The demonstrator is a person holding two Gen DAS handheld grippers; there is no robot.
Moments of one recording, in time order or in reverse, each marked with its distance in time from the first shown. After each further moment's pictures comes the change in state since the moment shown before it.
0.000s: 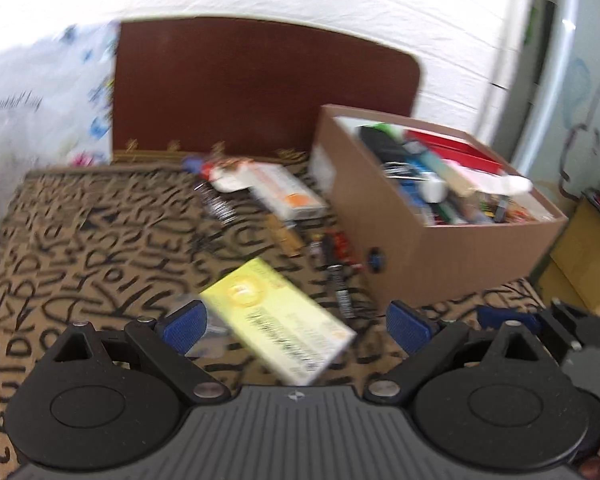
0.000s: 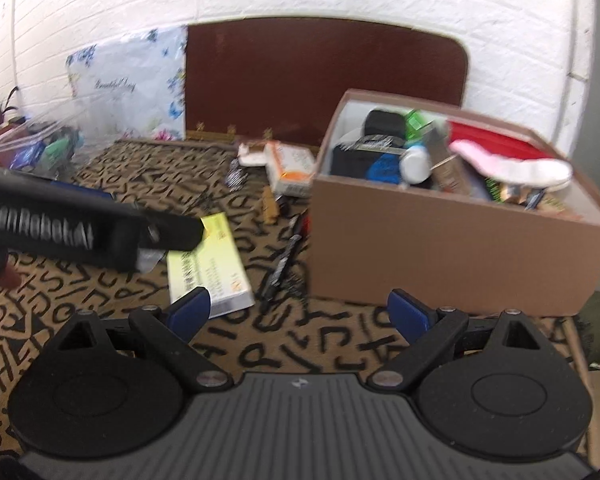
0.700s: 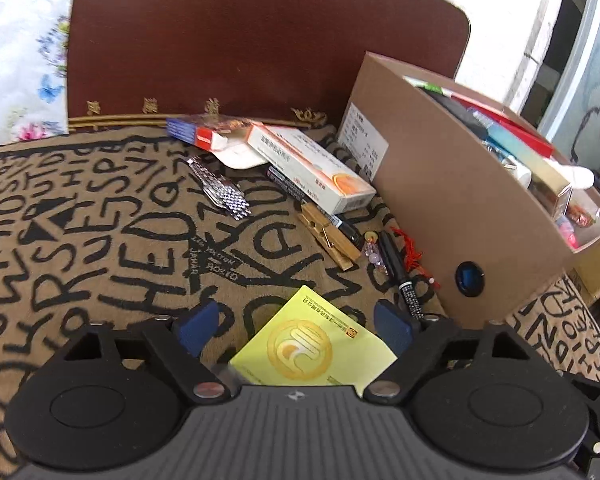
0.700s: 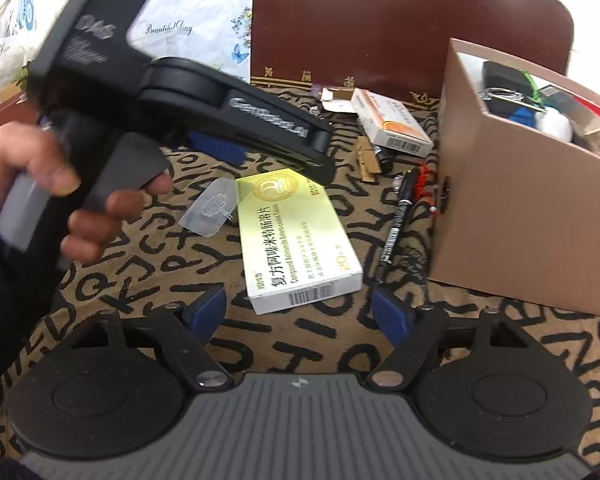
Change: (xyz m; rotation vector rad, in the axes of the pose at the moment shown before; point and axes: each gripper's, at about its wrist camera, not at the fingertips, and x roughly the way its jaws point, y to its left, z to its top) left arm 0.113 0.052 0.032 0.036 0.138 -0.106; right arm 0.067 0.043 -0.002 -0.077 0.104 0.149
